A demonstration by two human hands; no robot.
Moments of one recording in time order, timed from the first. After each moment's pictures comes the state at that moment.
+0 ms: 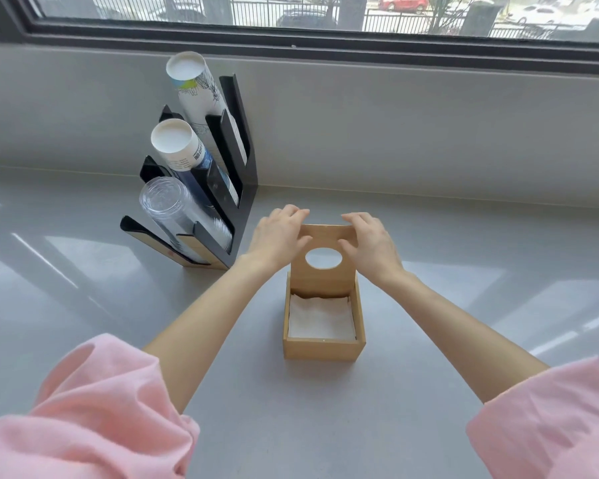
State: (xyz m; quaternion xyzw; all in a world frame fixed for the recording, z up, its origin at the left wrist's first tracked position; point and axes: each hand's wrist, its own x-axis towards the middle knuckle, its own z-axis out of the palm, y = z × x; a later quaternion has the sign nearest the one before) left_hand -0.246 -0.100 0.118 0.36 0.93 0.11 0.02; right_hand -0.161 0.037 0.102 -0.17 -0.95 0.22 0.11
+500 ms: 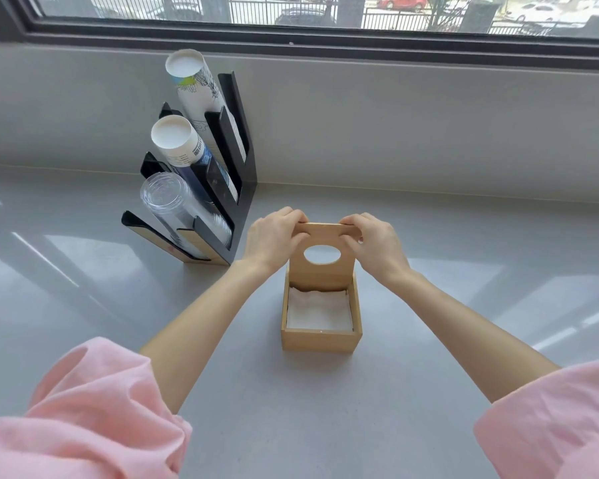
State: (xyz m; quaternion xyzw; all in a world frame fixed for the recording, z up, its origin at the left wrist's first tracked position) left_hand -0.232 -0.111 0.117 0.35 0.92 0.19 -0.04; right_hand -0.148 0.038 0.105 -0.16 -0.94 0.27 0.15
